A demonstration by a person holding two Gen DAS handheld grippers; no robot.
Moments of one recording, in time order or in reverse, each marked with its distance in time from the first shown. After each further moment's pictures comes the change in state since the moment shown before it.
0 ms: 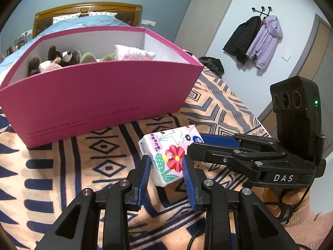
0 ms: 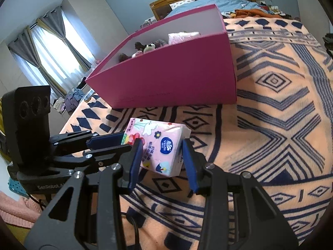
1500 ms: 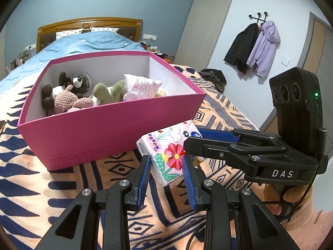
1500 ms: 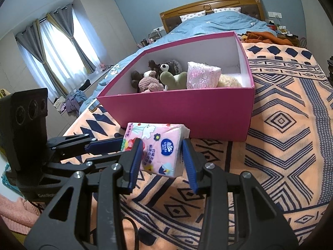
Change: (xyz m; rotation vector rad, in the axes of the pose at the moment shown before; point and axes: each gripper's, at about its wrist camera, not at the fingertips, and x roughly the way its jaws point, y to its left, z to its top) left arm -0.032 0.004 0.019 0.040 -0.093 0.043; right arm -0.004 0.028 0.036 -0.095 -0.065 -0.010
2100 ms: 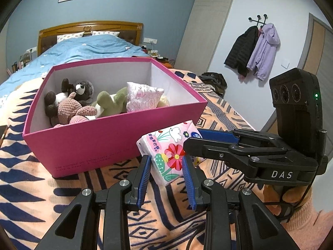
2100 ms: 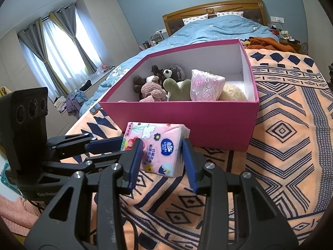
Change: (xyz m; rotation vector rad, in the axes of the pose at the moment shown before) left arm -0.006 0.003 0.009 0.006 -0.025 0.008; right arm 0.000 0.004 0.010 -0.024 -0.016 0.000
